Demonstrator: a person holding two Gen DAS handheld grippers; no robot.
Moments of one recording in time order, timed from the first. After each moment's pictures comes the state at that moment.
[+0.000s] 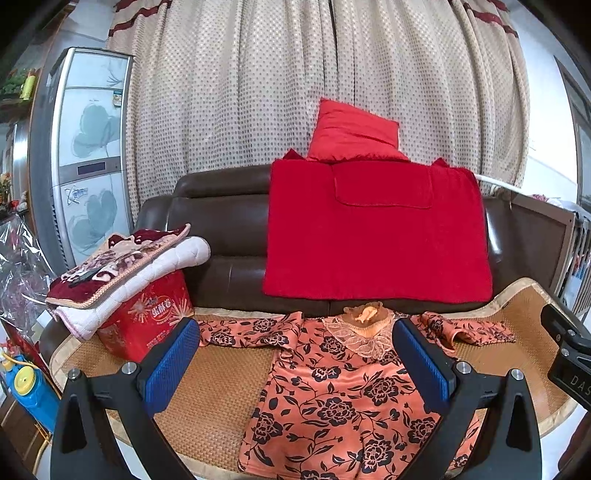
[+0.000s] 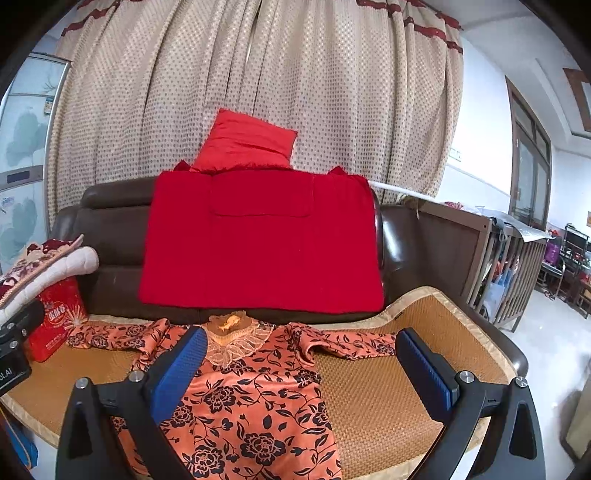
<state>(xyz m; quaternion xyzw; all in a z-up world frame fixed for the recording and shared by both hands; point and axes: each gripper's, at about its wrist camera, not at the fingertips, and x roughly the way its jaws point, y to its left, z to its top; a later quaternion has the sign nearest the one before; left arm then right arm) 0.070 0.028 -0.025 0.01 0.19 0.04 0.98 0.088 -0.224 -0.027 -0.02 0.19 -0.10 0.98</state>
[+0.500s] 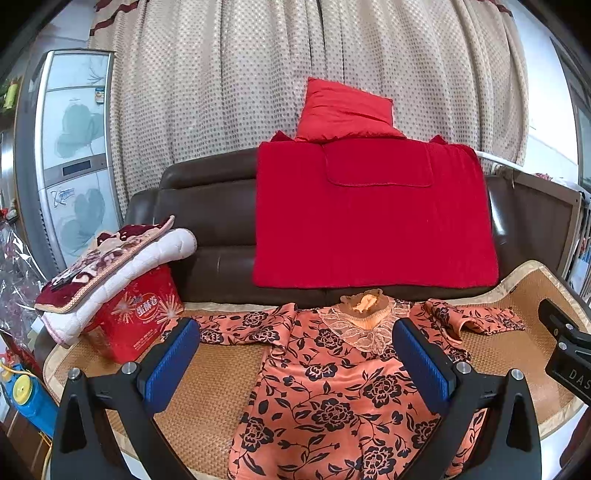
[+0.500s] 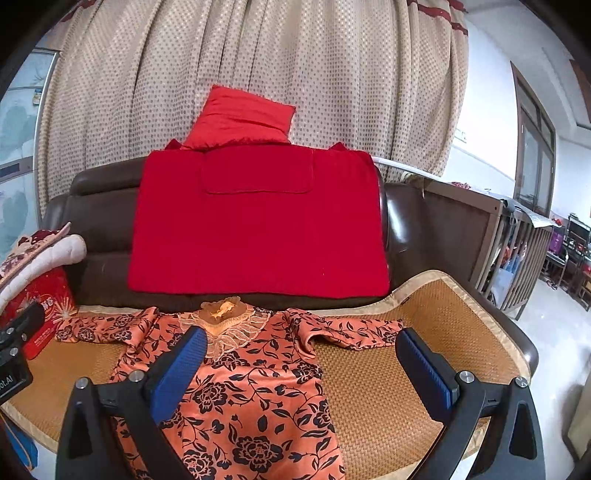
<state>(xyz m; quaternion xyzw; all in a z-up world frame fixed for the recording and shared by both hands) 0.118 0.005 -0.047 0.03 0.22 0.03 0.97 0.141 -0.242 -0.054 -0.01 0.22 -0.10 0.97</state>
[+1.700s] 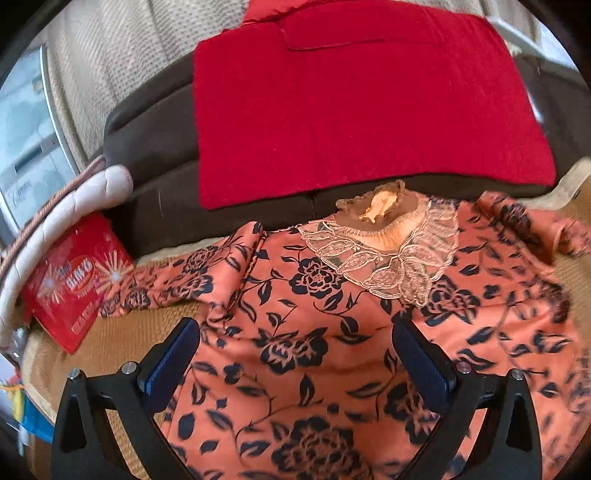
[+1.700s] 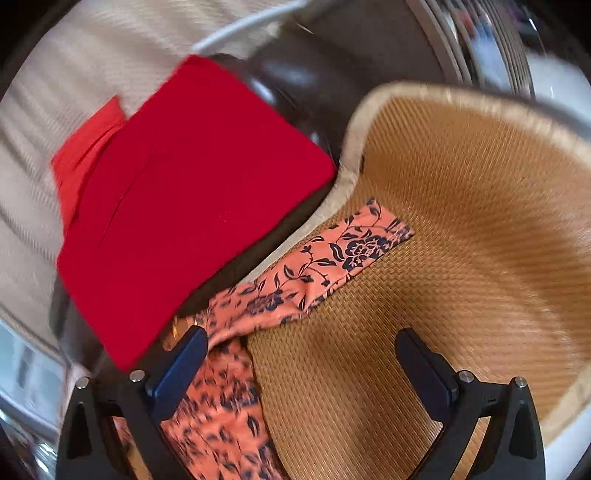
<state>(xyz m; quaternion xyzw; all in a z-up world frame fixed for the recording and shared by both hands) 0.304 -0.067 -0.250 0.13 0.35 0.07 0.92 0.309 -0.570 -0.238 0.37 0.35 -0.09 0.86</state>
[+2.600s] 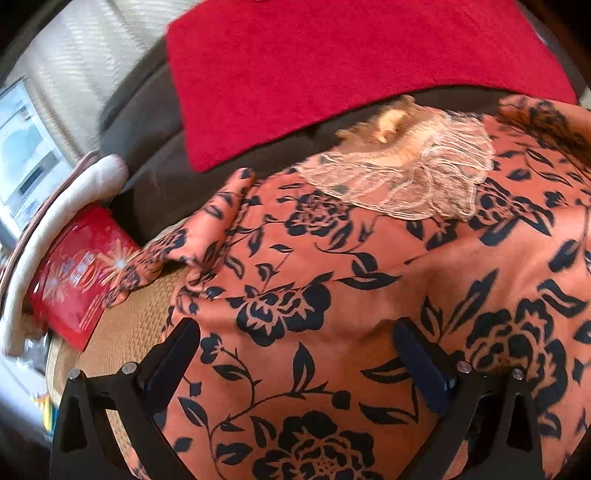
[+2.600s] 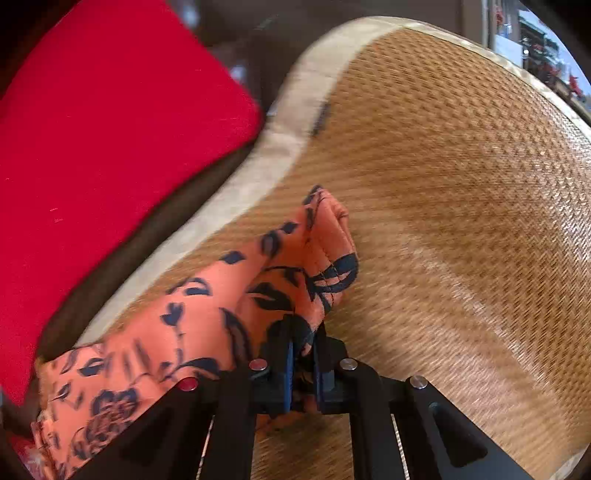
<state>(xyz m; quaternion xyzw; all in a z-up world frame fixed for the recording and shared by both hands) 0.327 -0.076 -0.316 0.20 0.41 0.09 0.88 0.474 -0.591 -0.331 0.28 0.45 -0.19 0.83</state>
